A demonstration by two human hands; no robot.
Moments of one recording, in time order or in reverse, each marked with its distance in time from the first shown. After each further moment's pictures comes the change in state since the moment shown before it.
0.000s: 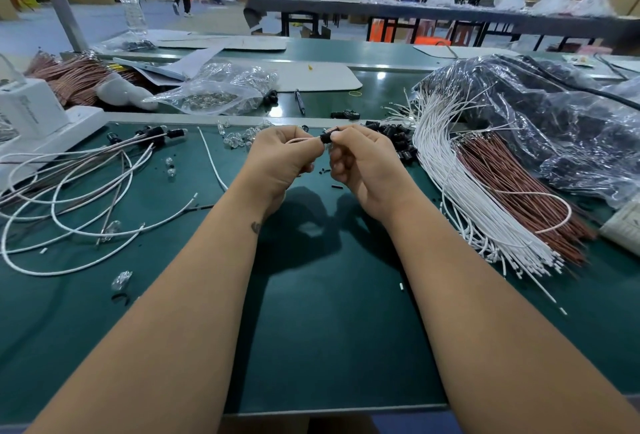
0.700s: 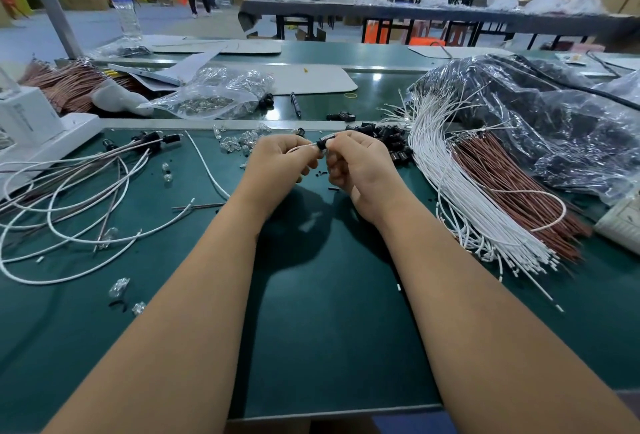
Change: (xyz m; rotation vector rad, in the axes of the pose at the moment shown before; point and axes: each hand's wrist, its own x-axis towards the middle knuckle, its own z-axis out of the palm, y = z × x) left_hand -0.002 -0.005 -0.002 0.236 -0.026 0.070; right_hand 0.003 0.005 0.002 -0.068 0.121 0.015
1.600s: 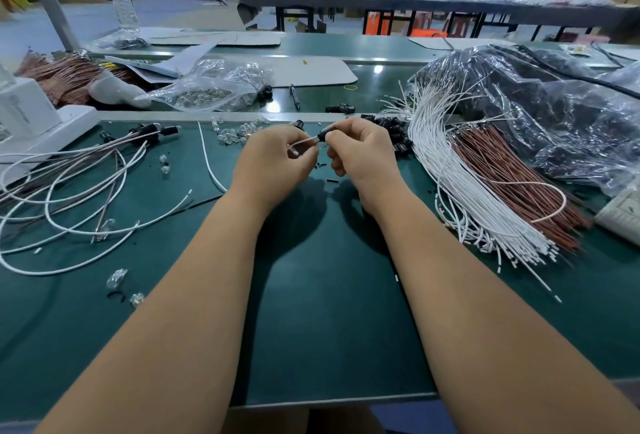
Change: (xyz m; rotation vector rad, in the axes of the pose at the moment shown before) left_hand -0.003 -0.006 -0.002 0.478 0.091 0.296; right_hand 0.001 0.004 -0.005 -0.309 0.093 -0.175
